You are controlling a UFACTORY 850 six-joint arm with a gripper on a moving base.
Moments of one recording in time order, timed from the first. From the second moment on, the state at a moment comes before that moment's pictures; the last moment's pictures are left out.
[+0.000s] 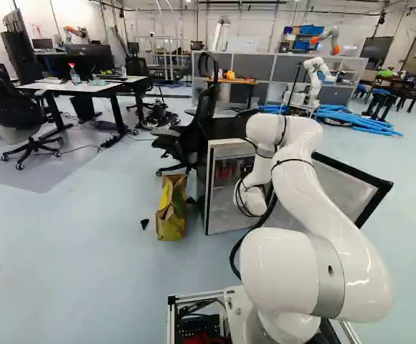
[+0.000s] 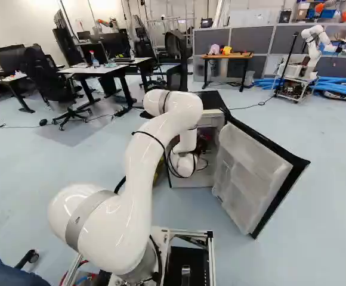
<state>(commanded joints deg) -18.1 -72.9 -67.2 -2.7 83.8 0.0</state>
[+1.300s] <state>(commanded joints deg) -15.4 -48.0 -35.2 -2.7 83.8 0.0</state>
